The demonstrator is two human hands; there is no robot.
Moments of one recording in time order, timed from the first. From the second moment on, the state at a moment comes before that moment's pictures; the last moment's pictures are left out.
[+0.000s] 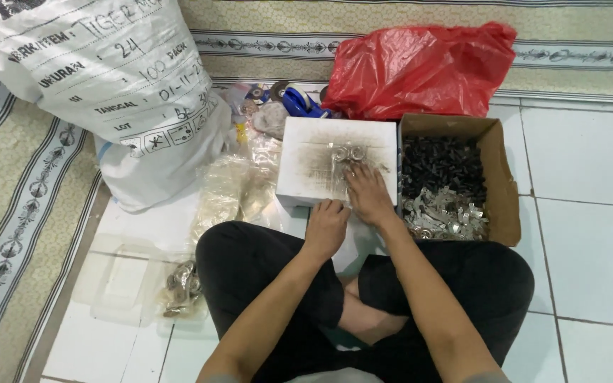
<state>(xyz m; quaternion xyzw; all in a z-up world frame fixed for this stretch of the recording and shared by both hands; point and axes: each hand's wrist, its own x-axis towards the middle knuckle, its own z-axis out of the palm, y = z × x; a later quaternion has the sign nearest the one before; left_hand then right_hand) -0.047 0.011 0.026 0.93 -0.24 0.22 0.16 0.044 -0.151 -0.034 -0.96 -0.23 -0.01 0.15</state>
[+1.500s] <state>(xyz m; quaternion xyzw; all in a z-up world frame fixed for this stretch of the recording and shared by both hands) 0.139 0.026 -0.014 0.76 0.07 0.00 0.64 0.161 -0.173 -0.054 -0.74 0.09 0.03 0.67</state>
